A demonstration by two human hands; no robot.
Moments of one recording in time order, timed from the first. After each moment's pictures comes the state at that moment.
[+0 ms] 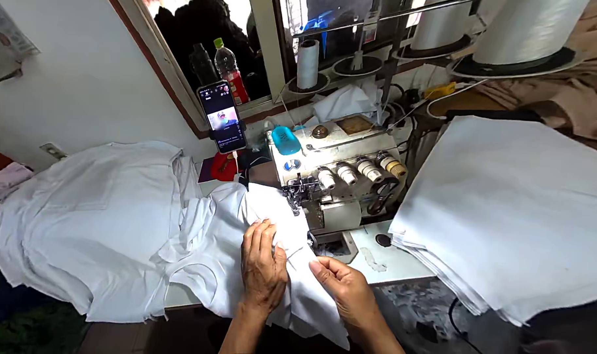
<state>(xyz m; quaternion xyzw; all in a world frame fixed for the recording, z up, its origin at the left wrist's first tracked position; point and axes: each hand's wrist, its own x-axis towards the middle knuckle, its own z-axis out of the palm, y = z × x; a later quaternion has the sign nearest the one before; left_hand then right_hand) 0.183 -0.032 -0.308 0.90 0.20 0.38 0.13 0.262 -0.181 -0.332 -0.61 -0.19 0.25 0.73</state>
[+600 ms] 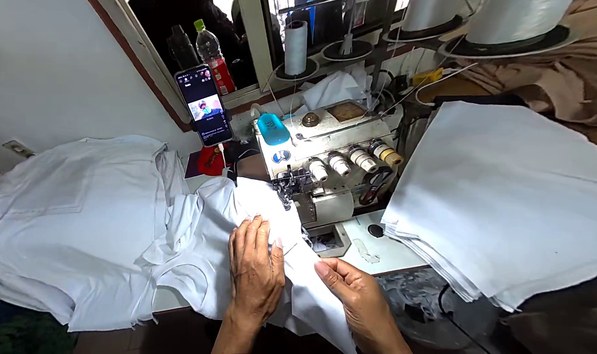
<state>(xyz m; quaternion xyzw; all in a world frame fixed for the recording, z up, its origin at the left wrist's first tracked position) 0.179 -0.040 -0.295 0.93 0.21 0.31 0.06 0.255 -0.198 -0.325 -0.60 -0.15 0.24 0.75</state>
